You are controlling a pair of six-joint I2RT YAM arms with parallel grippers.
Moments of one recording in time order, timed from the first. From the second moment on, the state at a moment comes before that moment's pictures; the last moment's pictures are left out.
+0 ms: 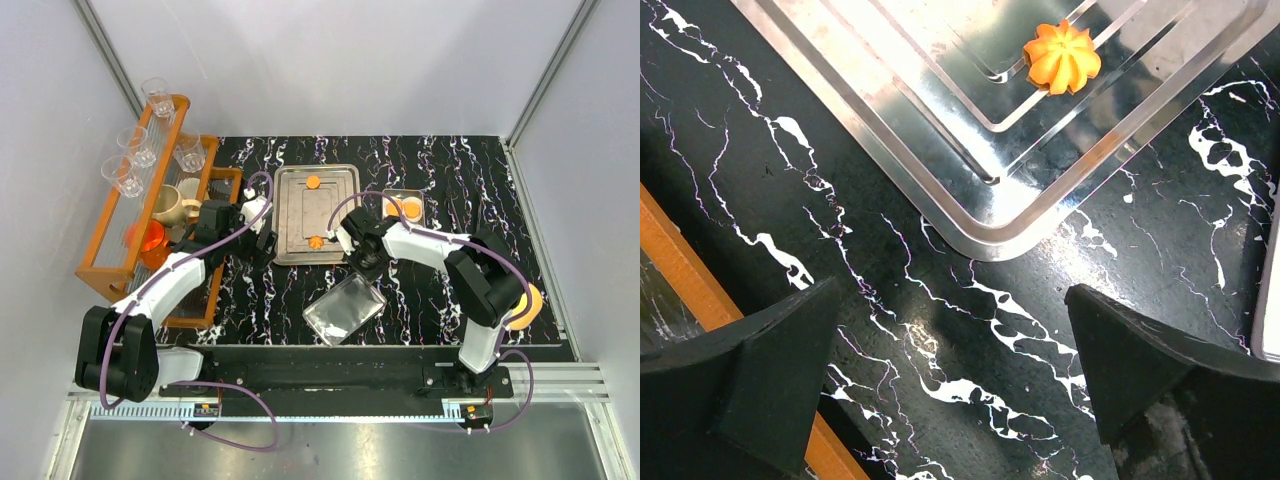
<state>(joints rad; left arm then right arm) -0.23 1.26 0.74 -0.21 0.37 0.32 0.69 1.83 1.15 -0.64 -0.04 -0.13</state>
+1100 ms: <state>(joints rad) -0.29 1.28 0.93 -0.25 0.86 0.31 0.69 1.54 1.38 -0.73 0.15 -0.21</state>
